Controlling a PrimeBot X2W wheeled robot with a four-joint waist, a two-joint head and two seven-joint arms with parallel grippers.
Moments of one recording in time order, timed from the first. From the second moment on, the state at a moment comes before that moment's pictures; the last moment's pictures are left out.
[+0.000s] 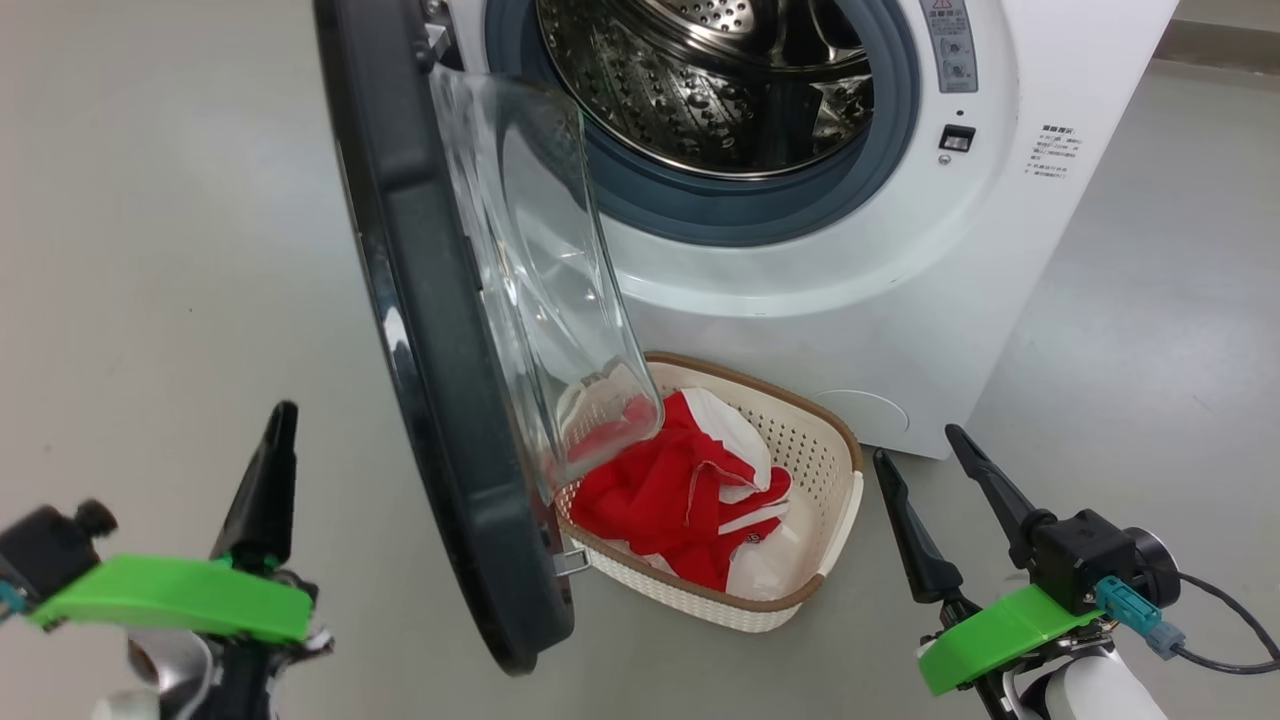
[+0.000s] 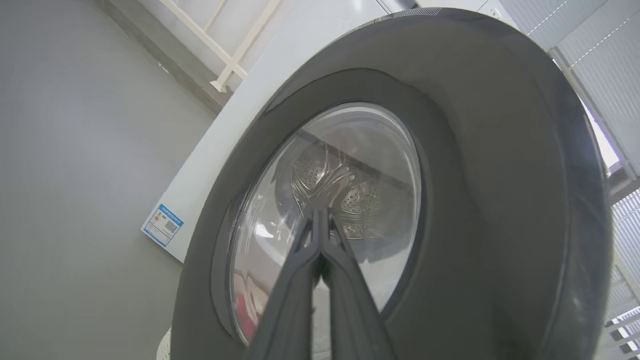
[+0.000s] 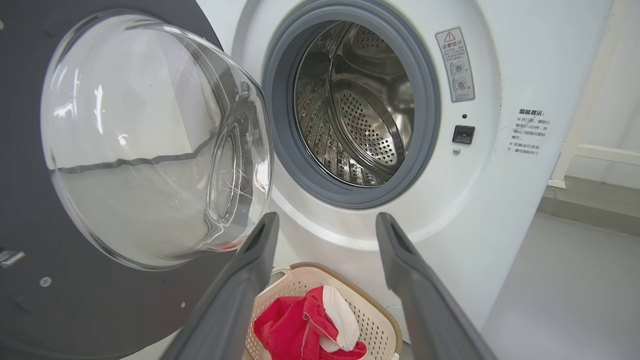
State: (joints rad) left arm -0.19 0.10 0.04 0.04 -0.93 0.01 0.05; right arm -0.13 -0.05 0.12 0.27 0.20 0.12 -0.26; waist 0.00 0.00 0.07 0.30
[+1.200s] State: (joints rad) left arm -0.27 0.04 0.12 -0.28 -1.65 0.29 0.39; right arm -0.15 -0.05 0.13 0.27 0.20 0.12 -0.26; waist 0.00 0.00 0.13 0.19
